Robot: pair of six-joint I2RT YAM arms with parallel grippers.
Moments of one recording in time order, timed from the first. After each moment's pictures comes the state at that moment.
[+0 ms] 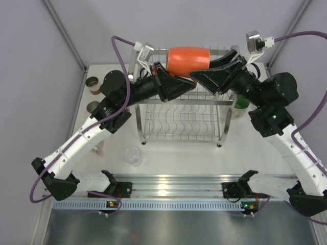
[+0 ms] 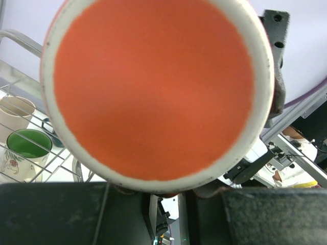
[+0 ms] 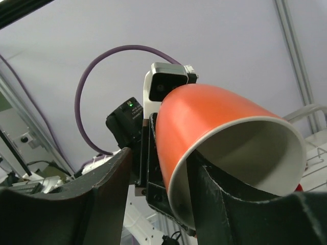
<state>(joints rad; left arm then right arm) -0.78 1.25 1.45 0.13 0.50 -0.75 0.63 1.09 1.41 0.24 -0.53 0.81</state>
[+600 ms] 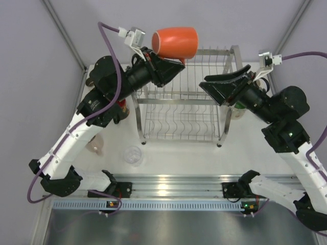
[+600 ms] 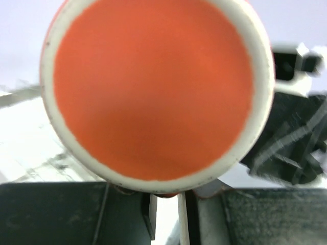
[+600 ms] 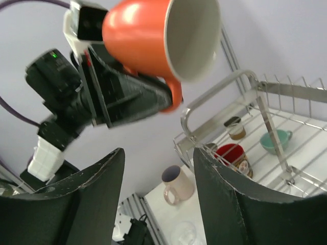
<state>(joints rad) -0.78 1.28 1.69 -0.20 0.25 -0.56 0.61 0.93 1.33 -0.04 -0.35 0.63</state>
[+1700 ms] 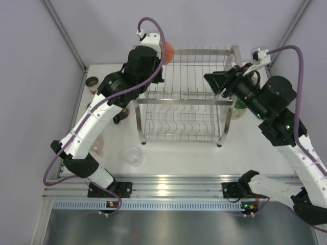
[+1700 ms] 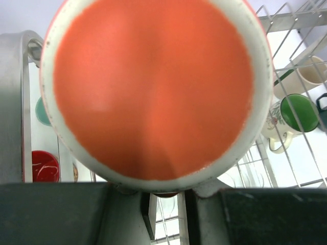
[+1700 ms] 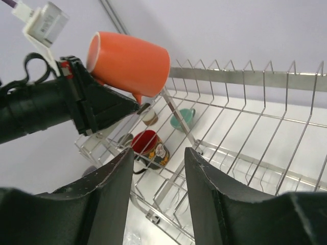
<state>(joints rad) -0.77 1.57 2.05 -0.84 -0.45 -0.28 0.61 0.95 1.39 -0.31 -0.01 0.41</state>
